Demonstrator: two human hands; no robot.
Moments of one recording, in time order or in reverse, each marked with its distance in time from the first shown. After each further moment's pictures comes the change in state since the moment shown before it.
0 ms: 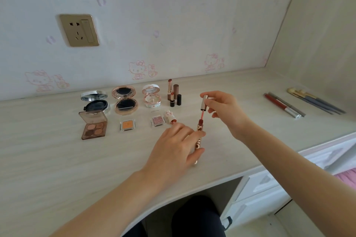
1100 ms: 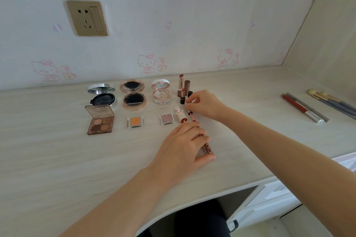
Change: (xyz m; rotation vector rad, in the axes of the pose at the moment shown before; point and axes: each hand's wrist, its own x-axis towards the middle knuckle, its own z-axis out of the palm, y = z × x) left_hand 0.003 -0.022 0.020 0.012 -0.012 0.003; right_hand 0.073 0.019 0.059 -0.572 -0.254 -0.088
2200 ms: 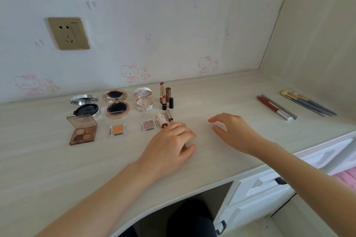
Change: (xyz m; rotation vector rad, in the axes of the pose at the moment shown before) left_hand 0.022 0.010 -0.005 -0.096 -0.056 0.010; right_hand -0.110 0.071 -0.058 -0.338 0.095 -0.093
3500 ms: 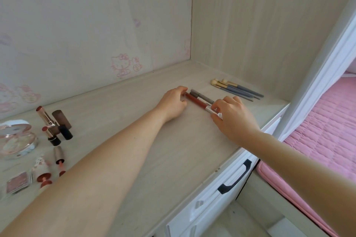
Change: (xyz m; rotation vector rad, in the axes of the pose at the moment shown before) left_hand 0.280 0.060 0.161 -0.345 -0.275 -0.182; right_hand -0.031 0.173 -0.058 -0.330 0.317 0.377
